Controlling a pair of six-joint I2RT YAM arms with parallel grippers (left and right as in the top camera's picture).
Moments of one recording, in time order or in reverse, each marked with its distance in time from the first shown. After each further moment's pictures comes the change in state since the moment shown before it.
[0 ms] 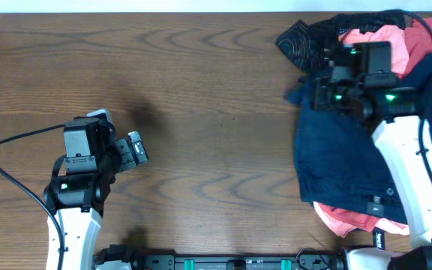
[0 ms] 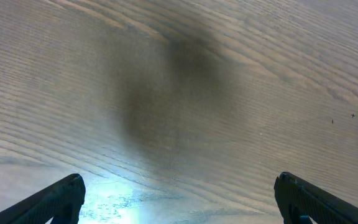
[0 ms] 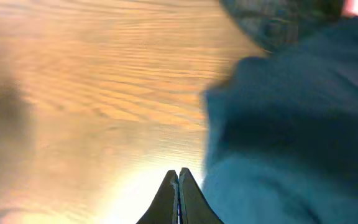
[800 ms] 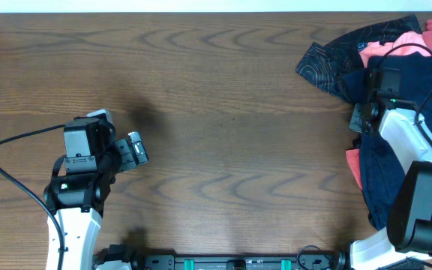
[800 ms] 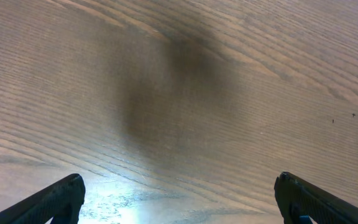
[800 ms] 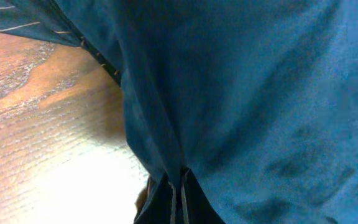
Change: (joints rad) left arm 0.000 0.000 0.000 -0.002 0.000 0.000; right arm -0.278 0.255 -0.227 0.196 0.516 0.003
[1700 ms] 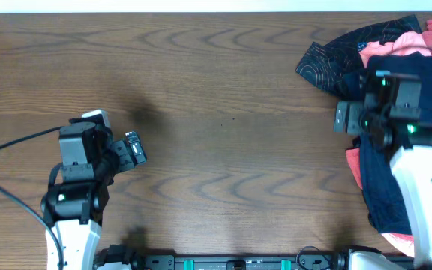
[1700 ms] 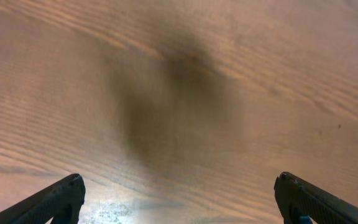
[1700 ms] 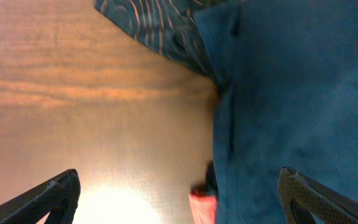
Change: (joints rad) left arm 0.000 -0.064 -0.002 0.011 -0.006 0.000; right arm 0.073 -0.385 -0.034 -0.071 -0.270 -0.178
